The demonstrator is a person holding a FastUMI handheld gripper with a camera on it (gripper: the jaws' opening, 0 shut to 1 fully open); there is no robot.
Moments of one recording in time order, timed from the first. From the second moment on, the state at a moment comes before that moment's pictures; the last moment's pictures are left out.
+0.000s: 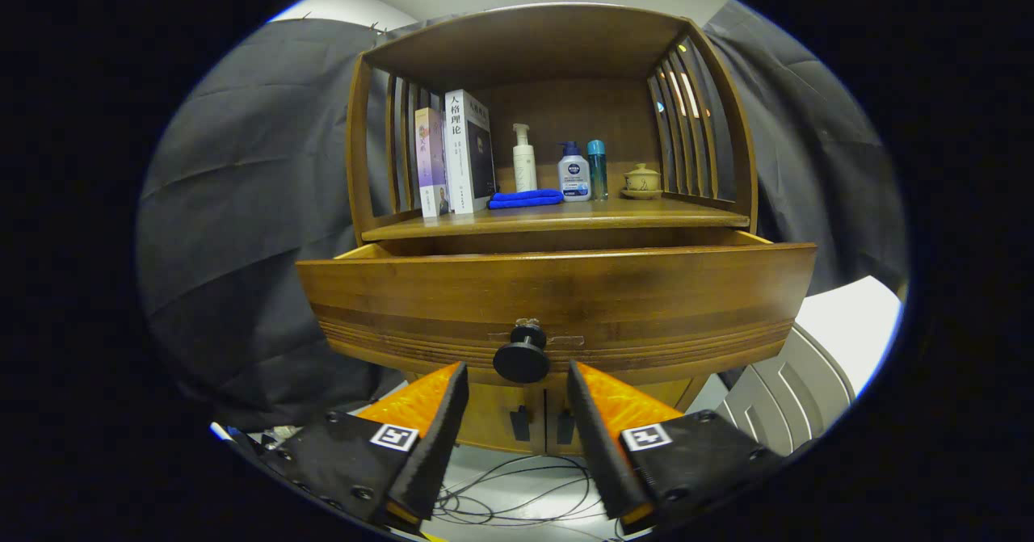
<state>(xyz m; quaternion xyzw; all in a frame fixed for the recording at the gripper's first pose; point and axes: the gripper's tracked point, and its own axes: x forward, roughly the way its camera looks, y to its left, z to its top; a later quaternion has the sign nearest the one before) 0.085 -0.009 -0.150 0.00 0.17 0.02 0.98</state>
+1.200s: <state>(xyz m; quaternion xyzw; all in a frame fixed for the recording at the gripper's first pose) 0.075 -0.002 -0.169 0.01 0.22 0.00 0.98</state>
